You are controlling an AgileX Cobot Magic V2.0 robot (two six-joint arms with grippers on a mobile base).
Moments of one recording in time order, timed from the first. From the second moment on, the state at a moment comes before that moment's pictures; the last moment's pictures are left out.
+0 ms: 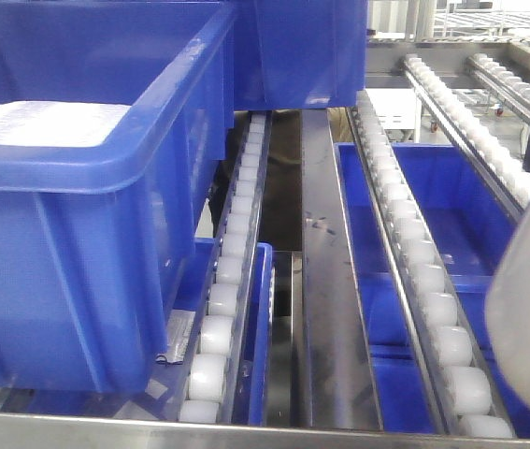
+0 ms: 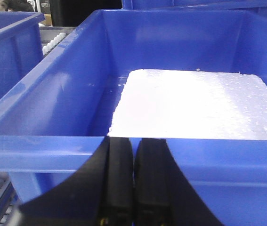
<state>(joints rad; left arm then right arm) -0.08 -0.01 0.01 -0.02 0.09 0.02 -0.01 0.91 -0.33 0.00 0.27 0.21</state>
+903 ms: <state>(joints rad) -0.08 -0.01 0.01 -0.02 0.09 0.02 -0.01 0.40 -0.33 0.26 0.47 -0.20</state>
